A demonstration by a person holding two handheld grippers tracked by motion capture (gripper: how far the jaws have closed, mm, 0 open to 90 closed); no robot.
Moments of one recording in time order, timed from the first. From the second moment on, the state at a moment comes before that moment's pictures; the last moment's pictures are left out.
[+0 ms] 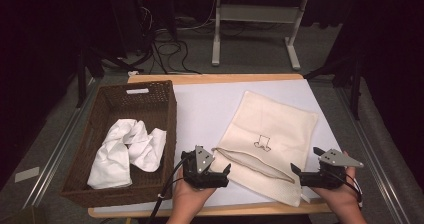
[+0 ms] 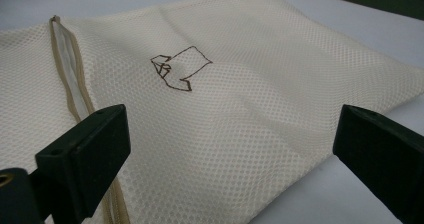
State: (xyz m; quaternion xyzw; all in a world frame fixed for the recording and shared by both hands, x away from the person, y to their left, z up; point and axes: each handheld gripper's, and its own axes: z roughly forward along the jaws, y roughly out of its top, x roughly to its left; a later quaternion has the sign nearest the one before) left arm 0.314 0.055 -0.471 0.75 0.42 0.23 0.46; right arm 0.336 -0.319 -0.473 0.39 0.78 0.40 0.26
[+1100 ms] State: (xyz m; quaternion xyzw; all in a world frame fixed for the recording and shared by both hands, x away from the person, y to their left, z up) left arm 0.294 0.110 -0.393 0.69 0.43 0.29 0.50; right arm 0.341 -0.324 -0.474 0.40 0.76 0.44 0.25
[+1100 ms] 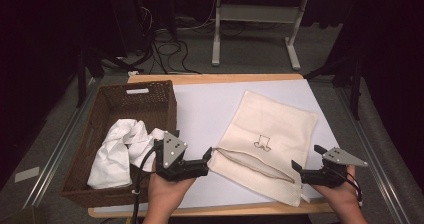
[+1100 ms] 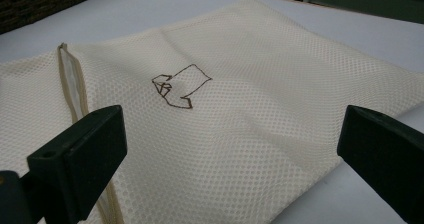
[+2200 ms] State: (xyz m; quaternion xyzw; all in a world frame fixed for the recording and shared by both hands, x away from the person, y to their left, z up) left arm 0.283 0.246 -0.403 0.59 0.56 0.37 0.46; right arm 0.342 -0.329 -0.476 0.40 0.76 0.45 0.25
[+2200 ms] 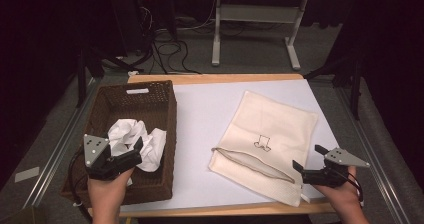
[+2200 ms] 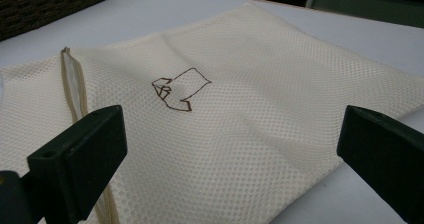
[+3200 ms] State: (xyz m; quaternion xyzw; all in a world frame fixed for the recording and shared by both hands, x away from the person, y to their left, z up) left arm 0.369 0.286 -0.436 0.67 0.65 0.19 0.29; right arm 0.343 -0.329 -0.477 0.40 0.76 0.45 0.24
